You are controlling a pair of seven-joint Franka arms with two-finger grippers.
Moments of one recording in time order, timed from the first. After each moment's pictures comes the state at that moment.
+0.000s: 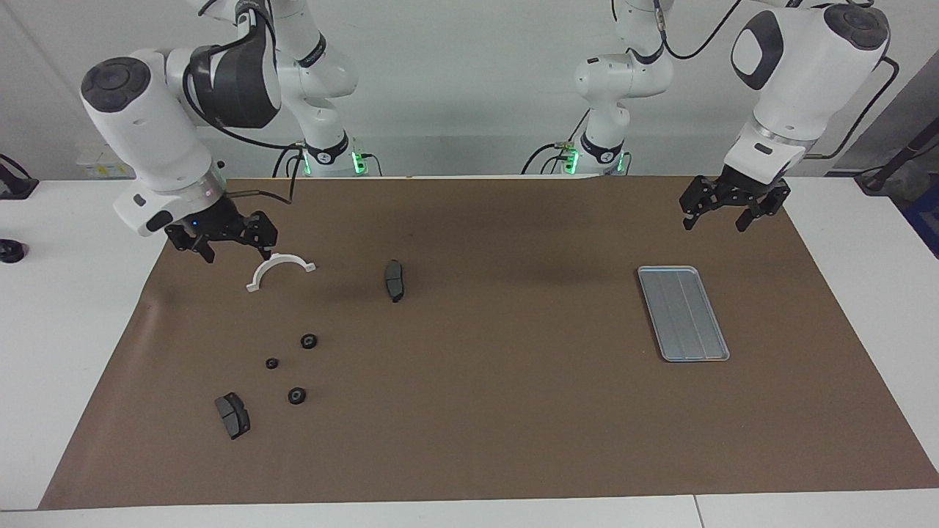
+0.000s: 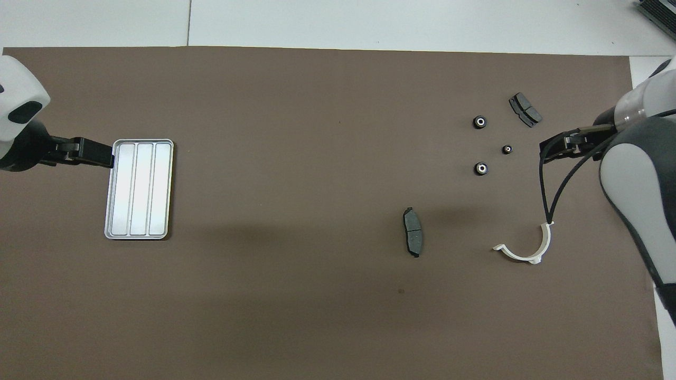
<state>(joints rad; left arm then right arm) 0.01 0.00 -0.09 -1.68 -0.03 1.73 0.04 -0.03 0.14 0.03 -1.65 -0.03 1.77 -0.03</state>
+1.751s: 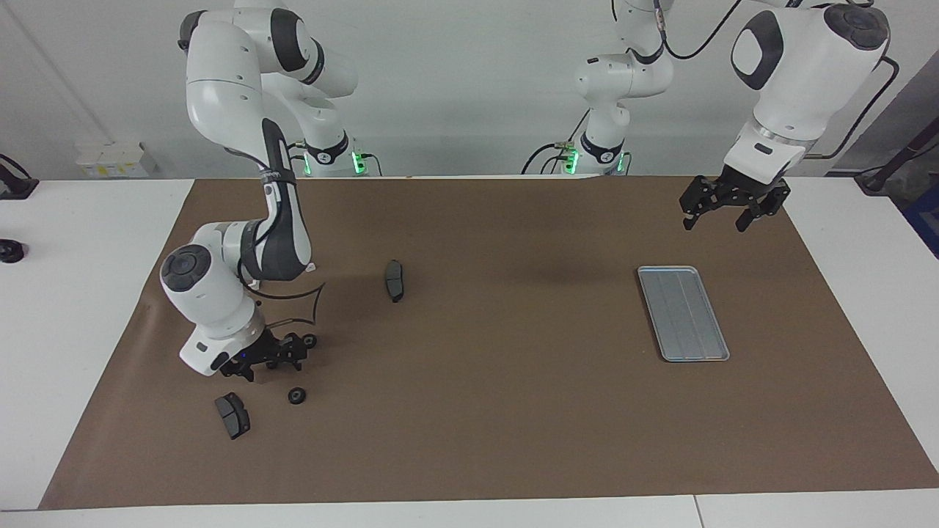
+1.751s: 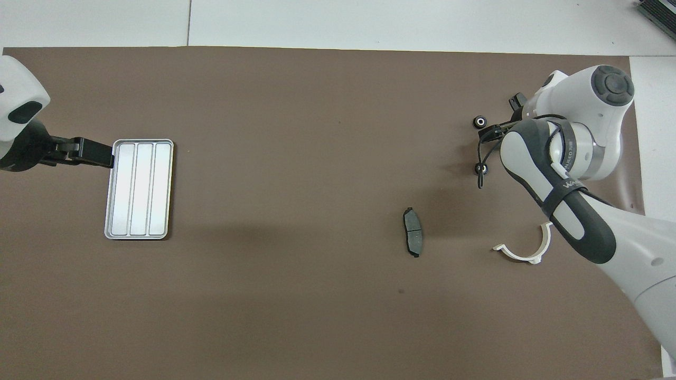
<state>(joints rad) 0.01 0.00 -0.09 -1.68 -0.03 1.73 0.04 -0.04 0.58 0.04 -1.62 0.03 2.28 -0.23</state>
